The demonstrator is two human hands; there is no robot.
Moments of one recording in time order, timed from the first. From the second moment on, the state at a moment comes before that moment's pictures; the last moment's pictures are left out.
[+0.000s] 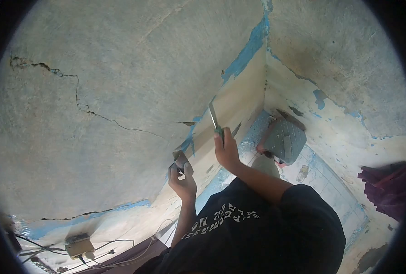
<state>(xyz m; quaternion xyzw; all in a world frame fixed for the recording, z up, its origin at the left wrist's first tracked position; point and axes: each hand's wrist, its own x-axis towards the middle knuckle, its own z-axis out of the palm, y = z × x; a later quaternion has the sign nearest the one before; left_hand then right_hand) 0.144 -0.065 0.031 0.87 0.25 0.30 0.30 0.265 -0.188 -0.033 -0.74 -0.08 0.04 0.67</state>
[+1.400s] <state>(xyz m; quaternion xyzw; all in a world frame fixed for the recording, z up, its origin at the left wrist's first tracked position) 0.144 -0.068 0.016 0.91 0.28 0.26 0.19 0.236 -0.177 -0.003 -0.67 -0.03 0.11 0.73</state>
